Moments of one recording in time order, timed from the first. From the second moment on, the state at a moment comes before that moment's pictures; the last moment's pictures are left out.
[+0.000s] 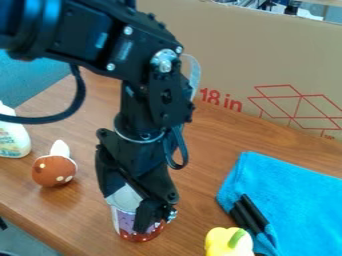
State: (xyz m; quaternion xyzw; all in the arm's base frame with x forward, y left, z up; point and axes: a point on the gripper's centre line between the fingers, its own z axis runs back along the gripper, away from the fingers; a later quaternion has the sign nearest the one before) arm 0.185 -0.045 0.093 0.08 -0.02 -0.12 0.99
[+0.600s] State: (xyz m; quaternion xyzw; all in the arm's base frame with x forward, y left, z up) arm 0.188 -0.028 0.078 0.07 0.02 -0.09 0.99
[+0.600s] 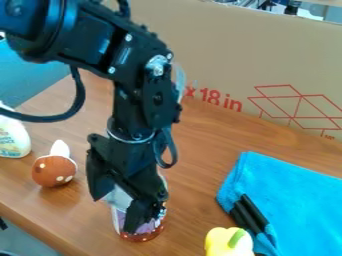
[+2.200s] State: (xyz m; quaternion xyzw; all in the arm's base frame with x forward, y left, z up) arm 0.329 -0.014 0.046 -0.02 0.03 0.04 1.00
